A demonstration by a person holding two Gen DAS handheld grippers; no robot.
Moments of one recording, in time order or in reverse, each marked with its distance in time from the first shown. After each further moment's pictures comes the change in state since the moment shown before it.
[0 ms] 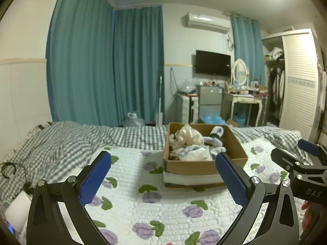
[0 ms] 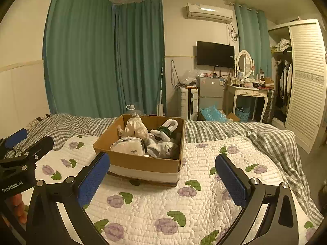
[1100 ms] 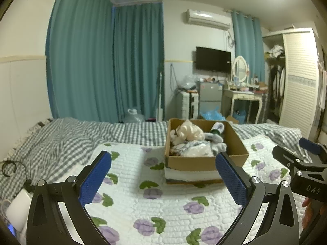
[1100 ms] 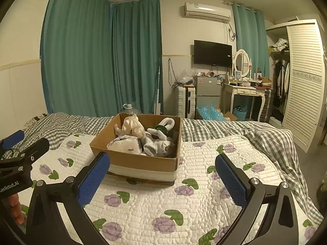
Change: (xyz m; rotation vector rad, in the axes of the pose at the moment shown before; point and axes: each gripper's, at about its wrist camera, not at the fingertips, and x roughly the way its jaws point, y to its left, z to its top) left arm 0.005 0.004 -0.006 -0.001 0.029 0.001; right arm 0.004 0.001 -0.002 0.003 0.010 -0.023
